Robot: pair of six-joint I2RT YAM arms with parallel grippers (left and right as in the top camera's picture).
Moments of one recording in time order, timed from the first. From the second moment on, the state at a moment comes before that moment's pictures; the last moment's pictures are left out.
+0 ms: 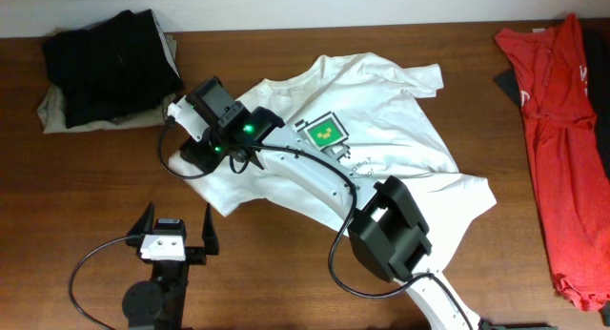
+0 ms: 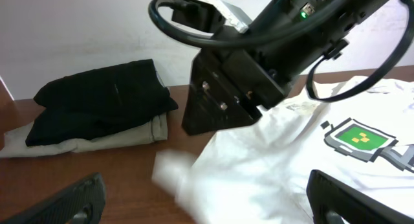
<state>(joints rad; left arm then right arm) 0.04 0.01 0.01 -0.07 0.07 0.07 0.82 2.37 2.17 -0.66 -0.30 -0.02</state>
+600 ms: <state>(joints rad) 0.04 0.01 0.01 -0.07 0.07 0.07 0.08 1.88 2.56 -1.68 -0.08 0.38</state>
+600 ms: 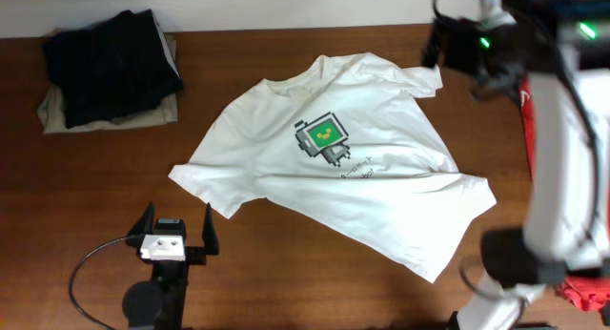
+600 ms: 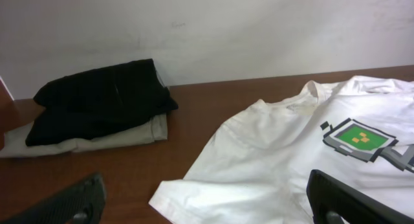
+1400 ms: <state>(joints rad) 0.04 0.01 0.01 -0.07 0.07 0.07 0.09 1.27 0.58 -0.95 -0.13 0.77</state>
